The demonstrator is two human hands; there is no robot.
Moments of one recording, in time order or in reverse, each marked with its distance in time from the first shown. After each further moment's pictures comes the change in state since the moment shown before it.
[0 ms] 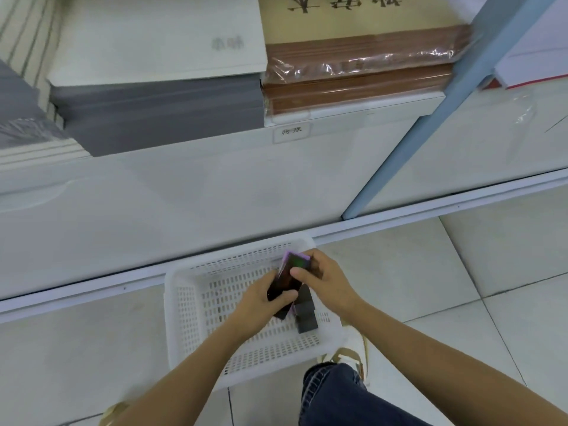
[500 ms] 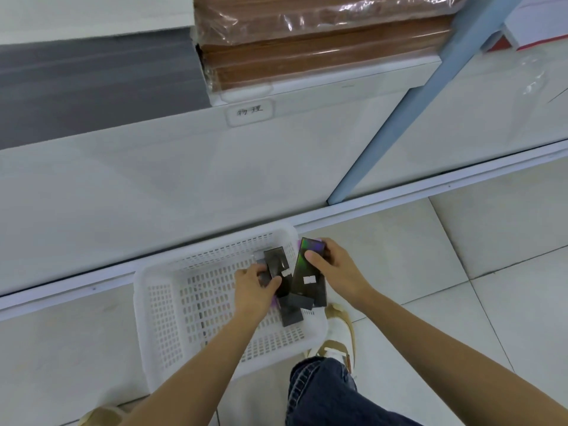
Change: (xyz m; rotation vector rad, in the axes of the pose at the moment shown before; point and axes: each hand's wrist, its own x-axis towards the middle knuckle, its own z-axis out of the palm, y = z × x) left_hand 0.046 -0.024 0.044 0.082 0.299 -0.359; right_hand 0.009 0.030 -0.046 -0.081 0.107 0.168
